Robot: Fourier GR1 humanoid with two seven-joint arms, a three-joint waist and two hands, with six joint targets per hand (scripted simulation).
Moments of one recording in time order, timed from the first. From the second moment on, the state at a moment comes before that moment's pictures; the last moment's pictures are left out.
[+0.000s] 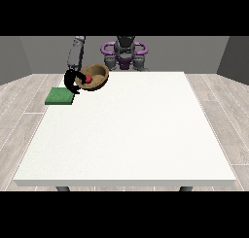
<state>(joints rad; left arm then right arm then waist) -0.67 0.68 0.53 -1.16 0.35 -0.42 0.17 -0.24 -0.28 -0.21 -0.96 -0.22 -0.11 -0.14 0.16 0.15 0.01</state>
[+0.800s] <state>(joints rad) -0.59 0.75 0.58 -1.04 0.34 -0.46 0.01 -0.40 -0.69 -0.33 -0.89 -0.20 0.00 0.14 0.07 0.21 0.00</state>
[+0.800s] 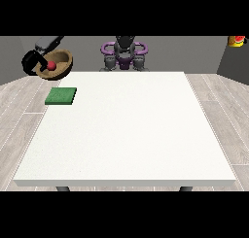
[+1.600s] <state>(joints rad) -0.57 0.78 0.57 -1.06 0.37 -0.46 -0.01 -0.52 -0.62 -0.40 -0.66 -0.24 -0.03 0.06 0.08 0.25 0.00</state>
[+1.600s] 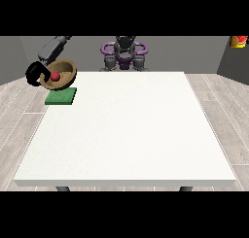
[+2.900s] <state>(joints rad) -0.56 0.84 0.57 -1.02 0.41 -0.48 -0.06 -0.64 -0.64 -0.35 -0.54 -0.15 -0.10 0.01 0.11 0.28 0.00</state>
